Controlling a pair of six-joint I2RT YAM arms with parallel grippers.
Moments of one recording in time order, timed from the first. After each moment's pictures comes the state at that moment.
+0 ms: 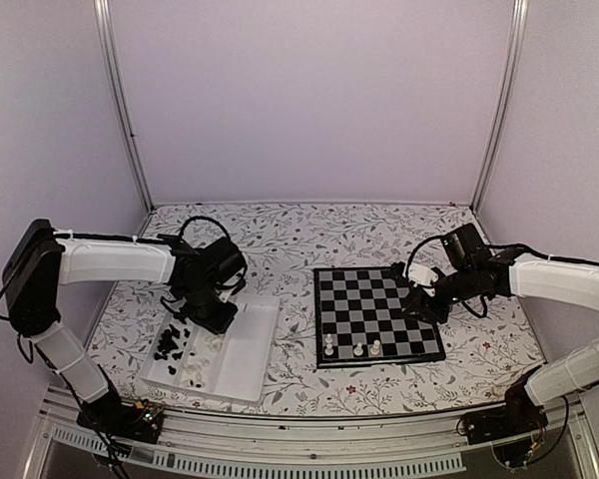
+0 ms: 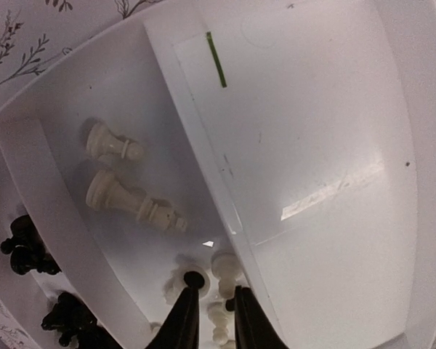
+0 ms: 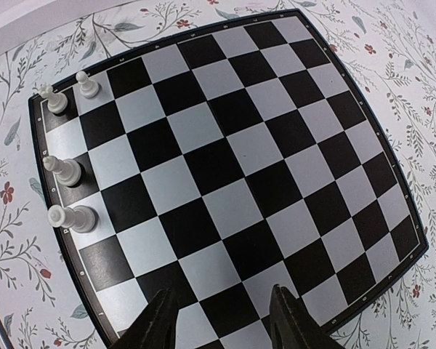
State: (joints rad) left arm -0.75 1.65 1.02 -0.79 -0.11 -0.28; right arm 0.48 1.32 0.75 -0.40 -0.33 -0.62
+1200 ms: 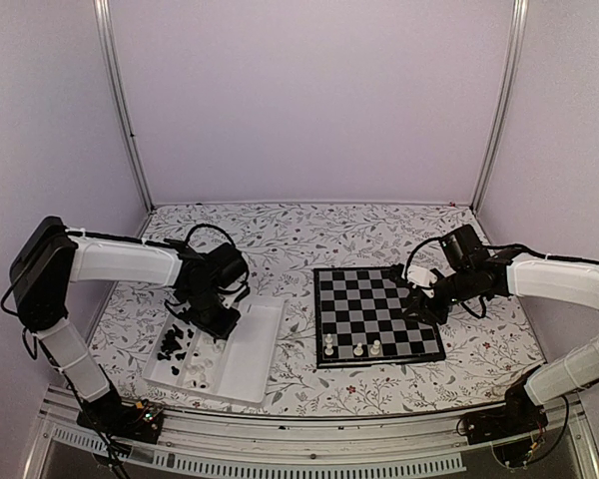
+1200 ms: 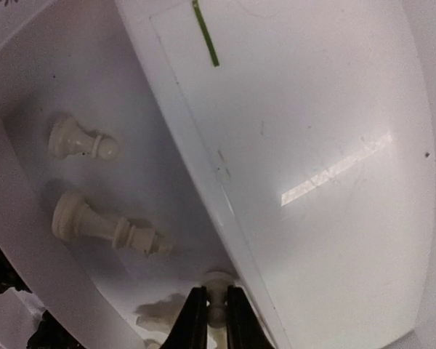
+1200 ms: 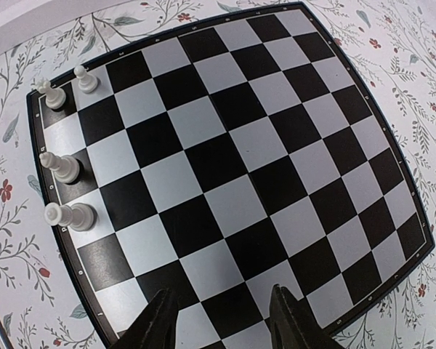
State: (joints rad) left arm -0.74 1.70 1.00 -0.73 -0.04 -0.24; right arm 0.48 1.34 0.75 -0.40 -0.33 -0.62
